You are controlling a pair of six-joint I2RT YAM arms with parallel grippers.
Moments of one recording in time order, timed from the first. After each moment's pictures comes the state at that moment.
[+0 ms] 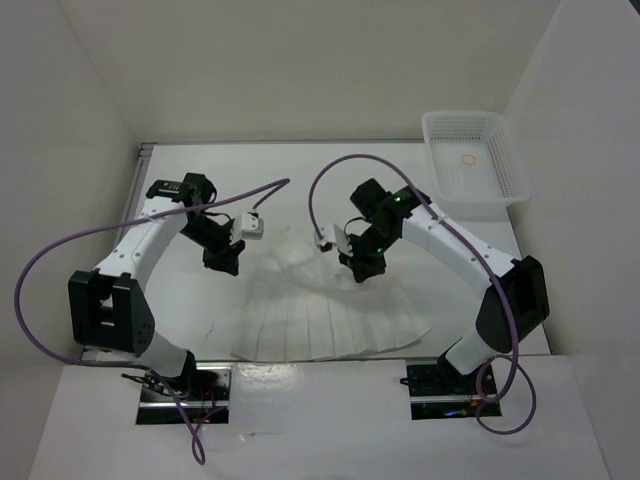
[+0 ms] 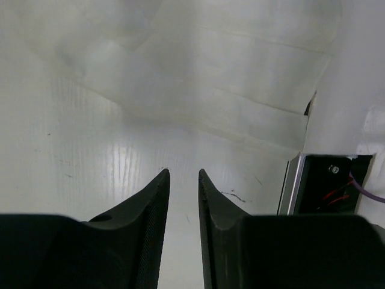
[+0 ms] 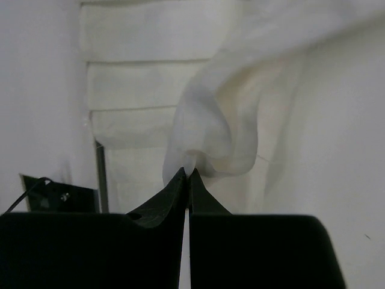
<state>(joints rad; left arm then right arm) -0.12 1.54 1.30 -1.32 0.66 1.22 0.57 1.56 1.37 -1.15 -0.53 -0.92</state>
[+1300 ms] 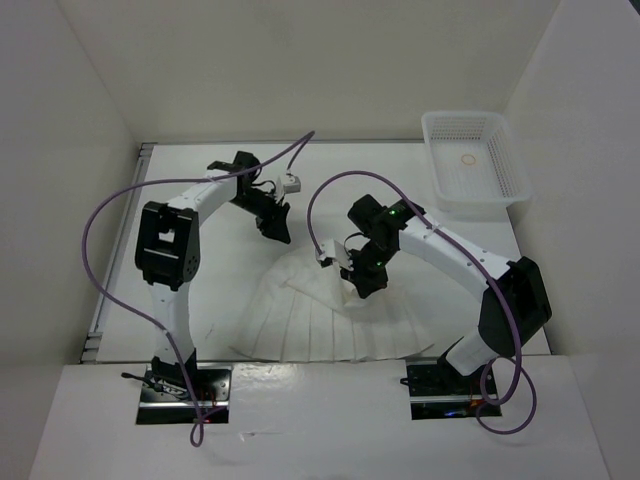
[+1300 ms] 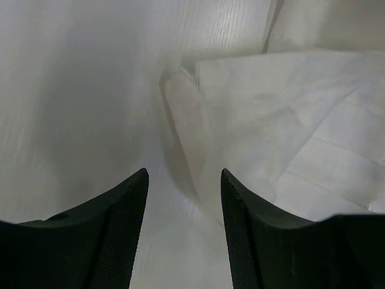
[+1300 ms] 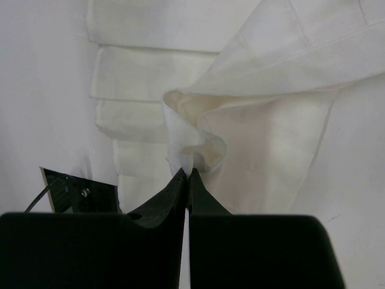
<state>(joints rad) -0.22 2.05 1.60 -0.89 0.87 0.78 0.65 1.53 1.23 -1.15 -0.50 -0.88</state>
